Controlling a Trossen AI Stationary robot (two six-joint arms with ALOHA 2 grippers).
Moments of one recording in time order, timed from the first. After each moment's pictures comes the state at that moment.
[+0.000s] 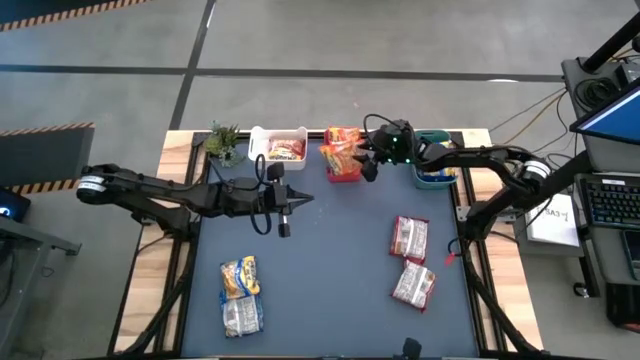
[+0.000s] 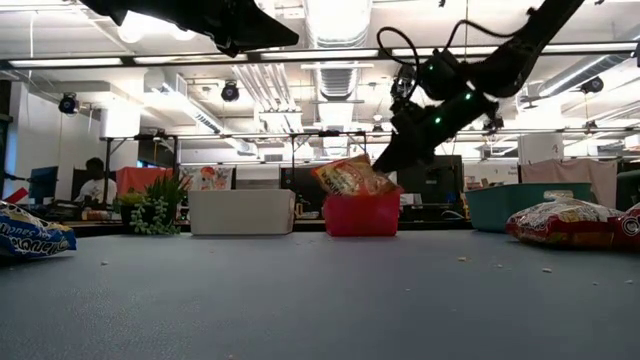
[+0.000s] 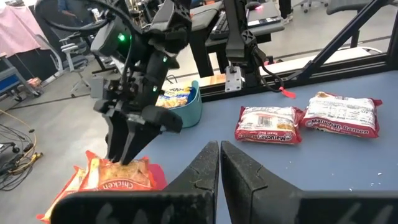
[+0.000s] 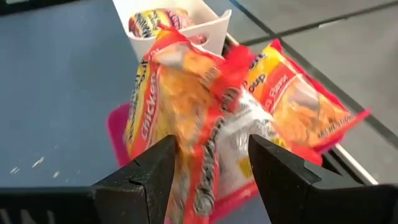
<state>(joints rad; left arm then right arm) -0.05 1.22 0.77 0.25 -0.26 0.22 -0.64 1.53 0.77 0.26 -0.21 -0.11</state>
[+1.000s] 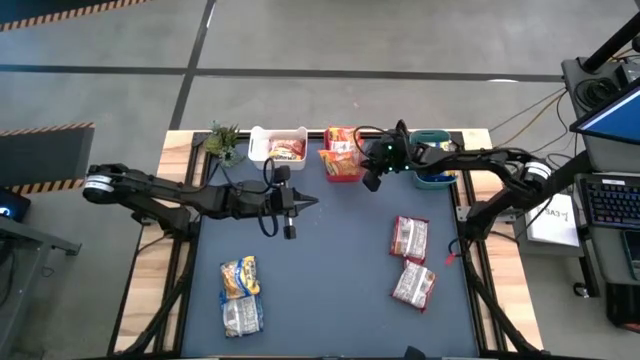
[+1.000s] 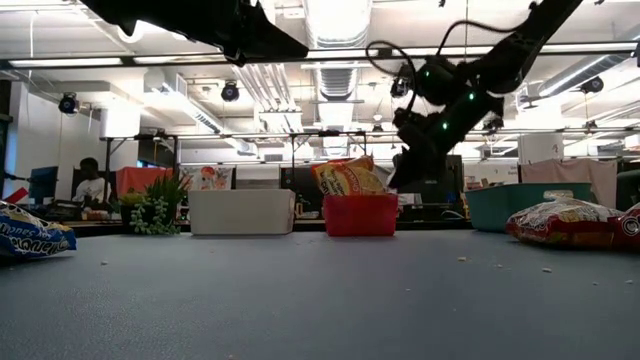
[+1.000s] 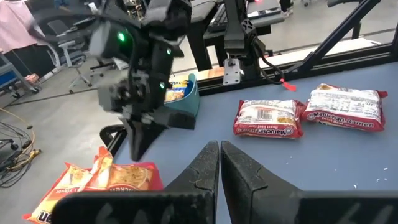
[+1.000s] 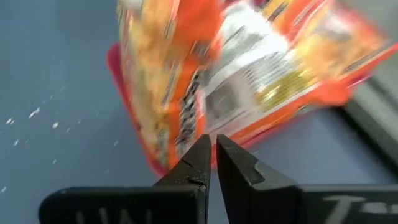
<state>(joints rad) -0.05 1.29 0.77 0.30 -0.26 0.22 -0.58 1.52 0.77 0.06 -0.13 -0.08</state>
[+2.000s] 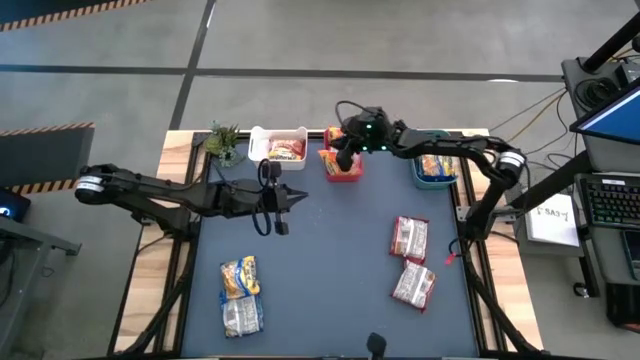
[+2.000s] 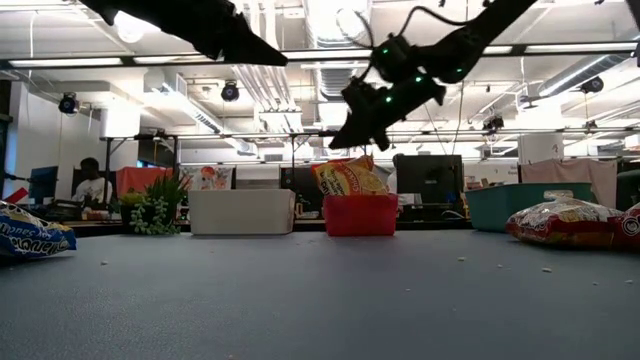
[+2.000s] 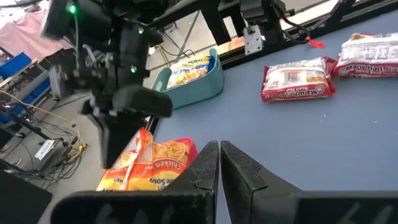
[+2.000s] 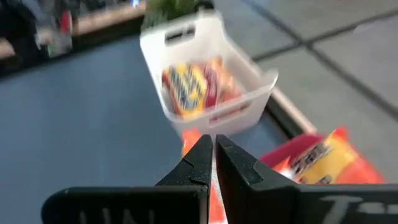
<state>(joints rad) -0.05 1.20 0.77 0.12 -0.36 0.37 -0.56 1.73 1.15 0.10 -0.24 0.01</state>
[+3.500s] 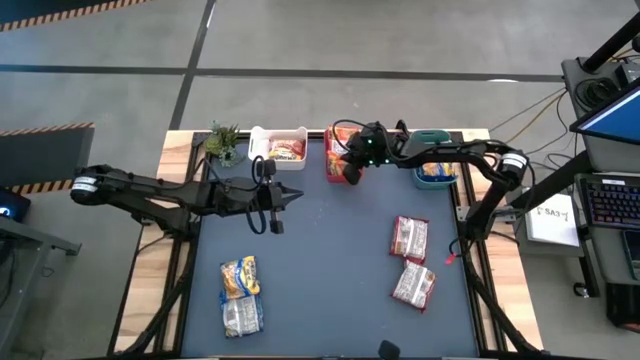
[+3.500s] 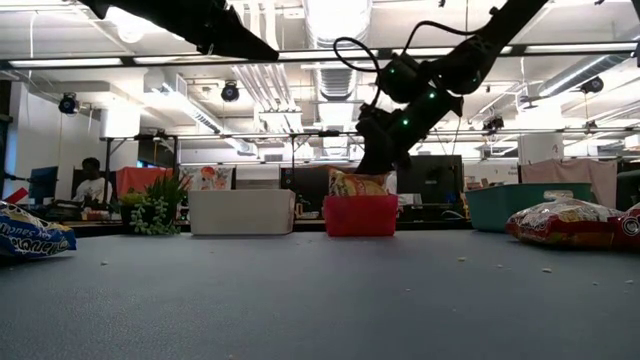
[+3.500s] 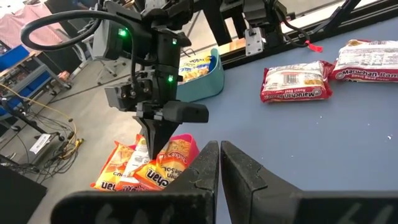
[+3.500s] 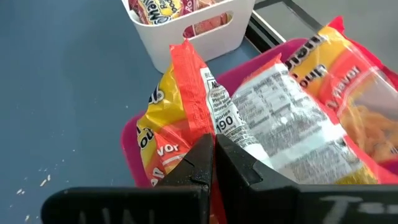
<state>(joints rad) -0.05 1.14 0.77 0.06 -0.36 0.33 -0.53 1.71 1.00 0.04 -0.11 -0.01</state>
